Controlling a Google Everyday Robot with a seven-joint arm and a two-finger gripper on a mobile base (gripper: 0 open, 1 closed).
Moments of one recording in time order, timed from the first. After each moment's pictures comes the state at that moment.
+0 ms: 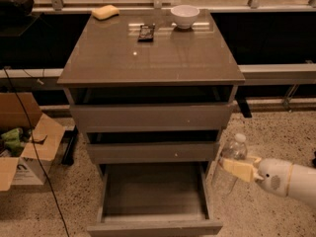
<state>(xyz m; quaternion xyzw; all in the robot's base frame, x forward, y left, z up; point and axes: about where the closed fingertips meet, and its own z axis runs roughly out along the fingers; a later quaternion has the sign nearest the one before) 0.457 -0.219 0.691 -0.15 0.81 0.38 0.42</state>
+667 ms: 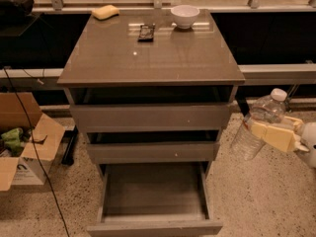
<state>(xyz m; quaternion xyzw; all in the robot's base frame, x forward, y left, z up) 0.448 -0.241 0.864 -0.21 0.75 0.34 0.52</state>
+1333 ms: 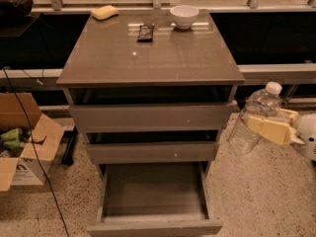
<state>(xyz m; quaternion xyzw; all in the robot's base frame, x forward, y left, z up) 0.456 -0.234 0.876 -0.23 0.75 0.33 0.53</state>
